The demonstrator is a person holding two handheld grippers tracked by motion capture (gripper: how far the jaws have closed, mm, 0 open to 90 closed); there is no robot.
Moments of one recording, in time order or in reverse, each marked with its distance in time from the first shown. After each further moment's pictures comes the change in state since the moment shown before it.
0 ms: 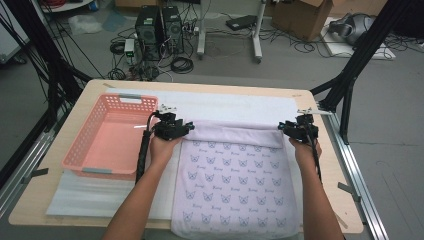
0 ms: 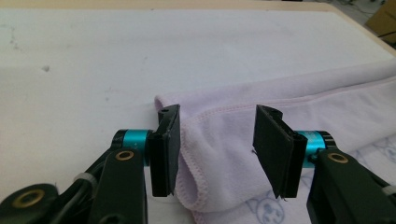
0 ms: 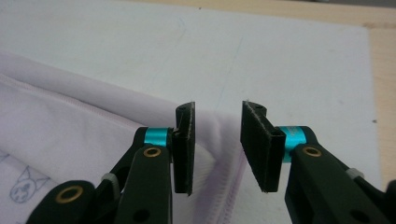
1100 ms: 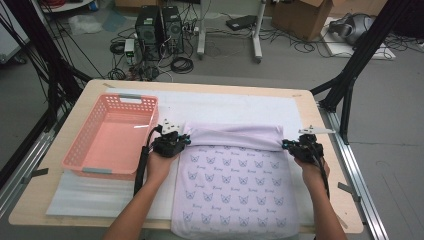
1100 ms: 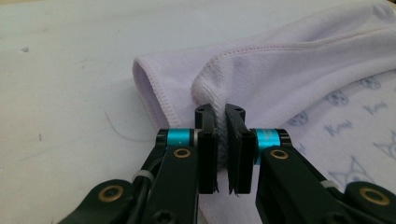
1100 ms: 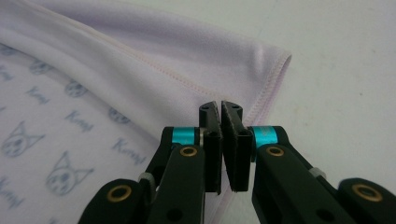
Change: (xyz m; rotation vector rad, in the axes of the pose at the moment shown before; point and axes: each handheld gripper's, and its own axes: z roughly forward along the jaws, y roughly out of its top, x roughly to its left) left arm -0.023 -0.040 -0.027 0.017 -0.022 0.163; right arm 0.015 -0.045 -0.038 0.054 0.085 -0.117
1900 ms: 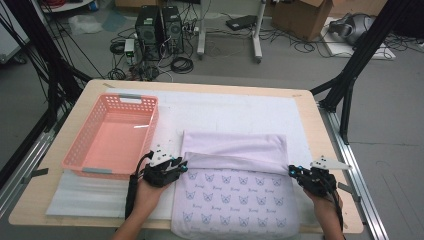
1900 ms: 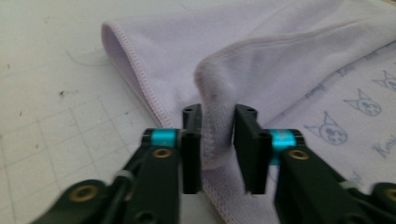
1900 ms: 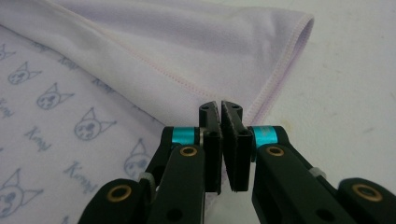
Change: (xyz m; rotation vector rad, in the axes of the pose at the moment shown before) left arm -0.024 -0.048 -0.053 -0.001 -0.080 0.008; right arm 0.029 -0.066 -0.056 -0.059 0.060 -0.040
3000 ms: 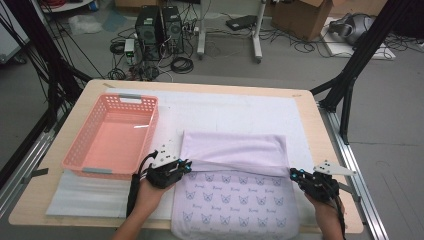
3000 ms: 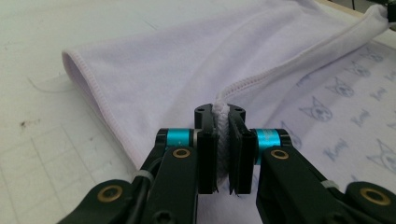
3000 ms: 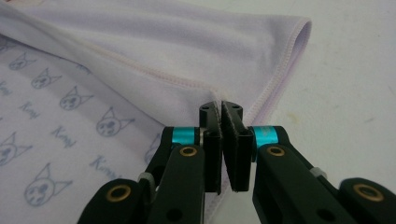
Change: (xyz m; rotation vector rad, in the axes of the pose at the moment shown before) left arm -0.016 0.005 -0.008 -0.028 -0.094 0.086; right arm 0.010 -0.005 -0.014 -0.027 0.000 0.027
